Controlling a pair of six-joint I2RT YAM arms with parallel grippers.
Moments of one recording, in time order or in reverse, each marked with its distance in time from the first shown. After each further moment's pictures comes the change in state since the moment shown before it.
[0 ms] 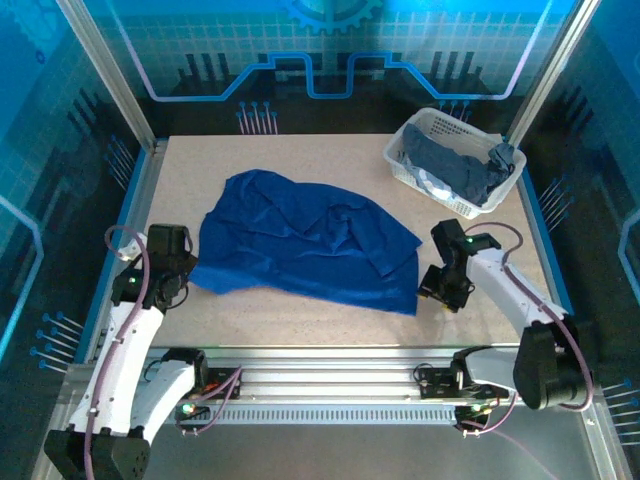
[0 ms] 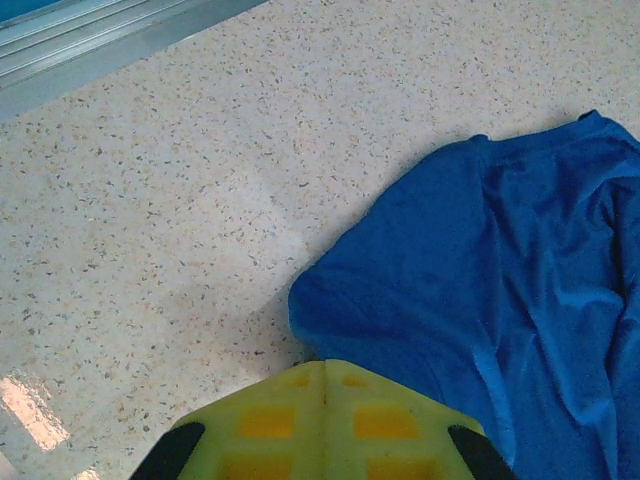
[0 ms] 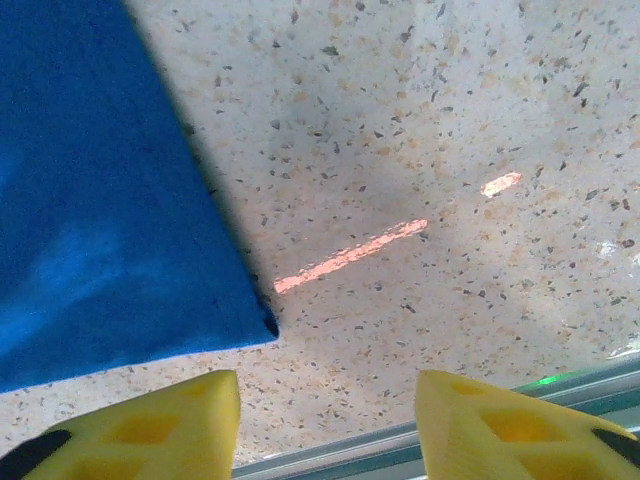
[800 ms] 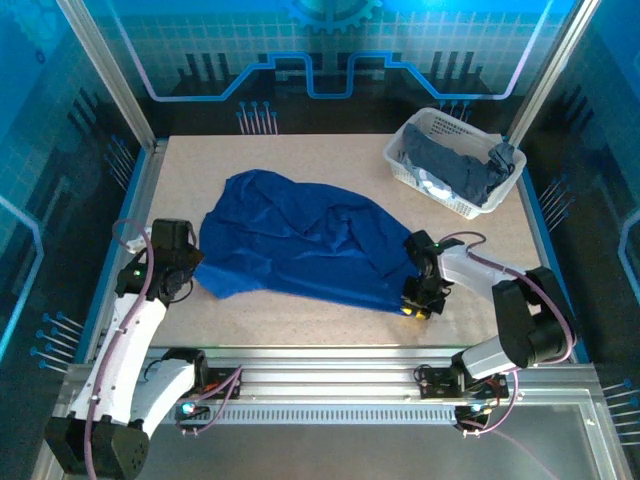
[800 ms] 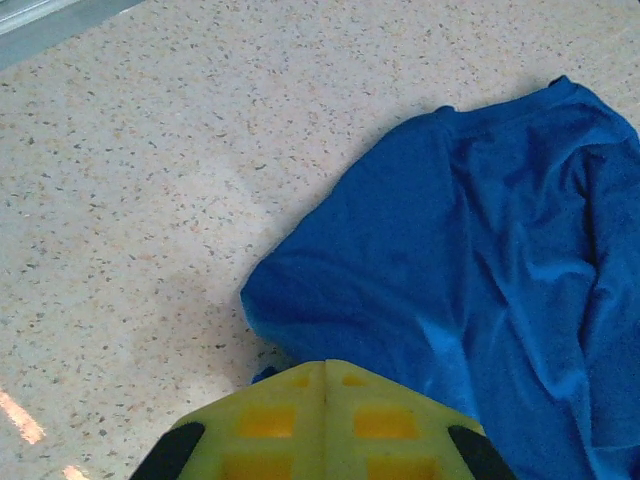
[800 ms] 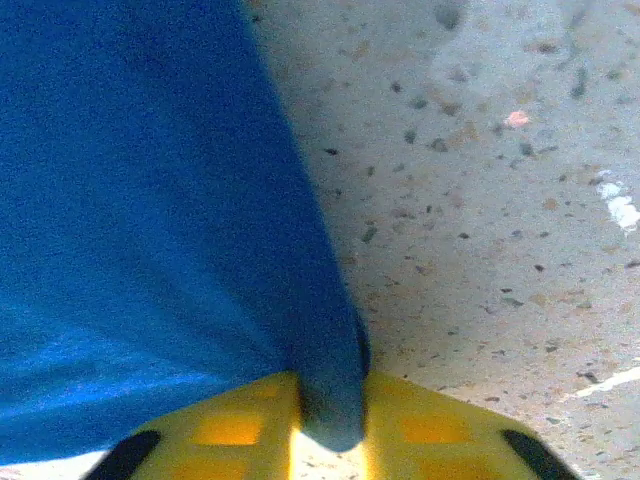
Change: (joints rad) left arm -0.010 0.051 -0.001 0.068 0.065 0.027; right arm 0.148 0.260 -0.057 0.203 -0.078 0.083
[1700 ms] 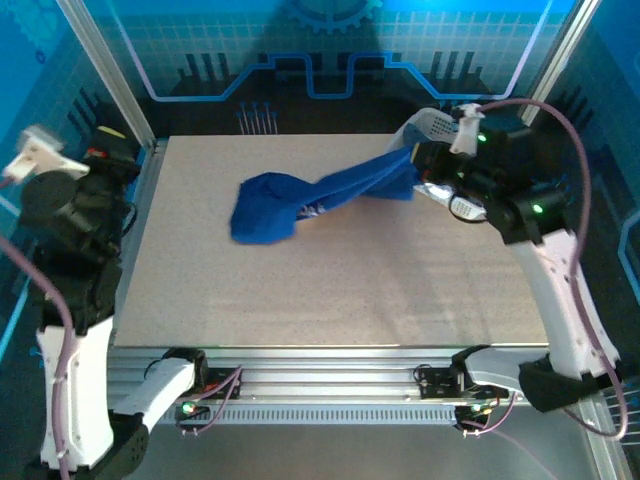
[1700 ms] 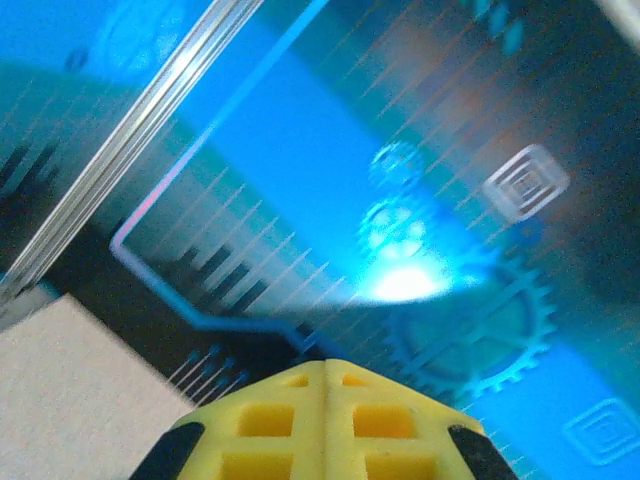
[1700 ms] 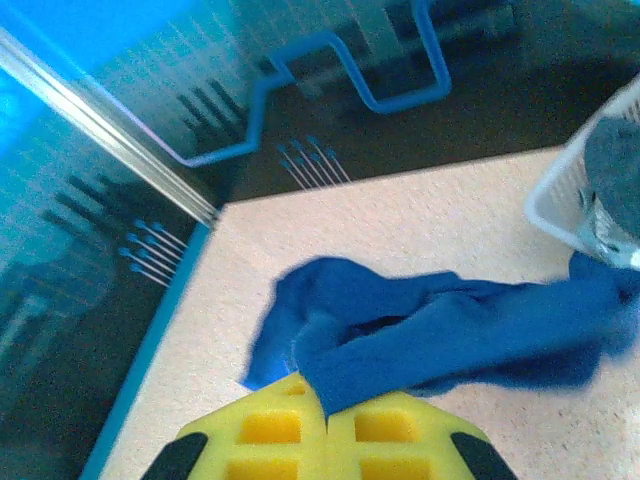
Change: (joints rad) left arm -0.001 0.039 0.788 0.317 -0.008 0.217; right arm -0.030 -0.291 0.953 0.035 -0.011 -0.332
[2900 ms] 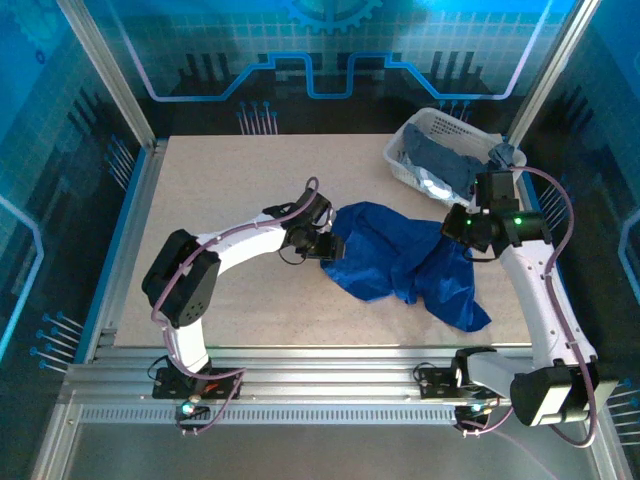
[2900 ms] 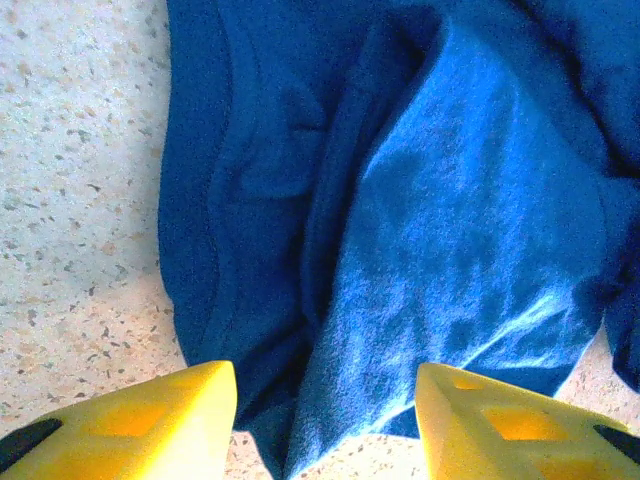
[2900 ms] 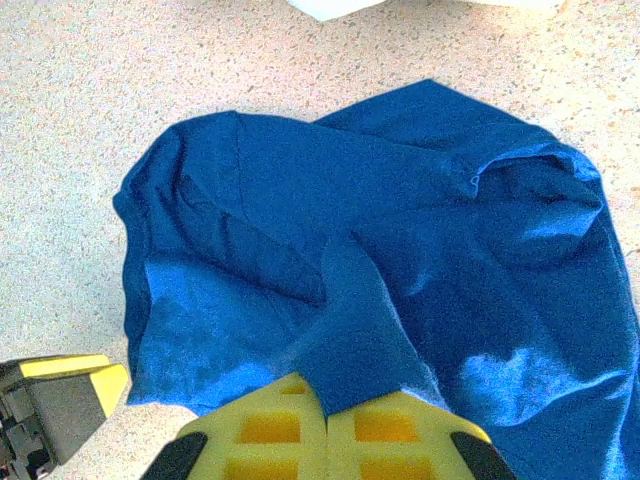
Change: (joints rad) left arm -0.575 0.943 -0.360 0.077 0.547 0.253; right arm -0.270 -0.047 -0.496 -0.164 0.063 0.051
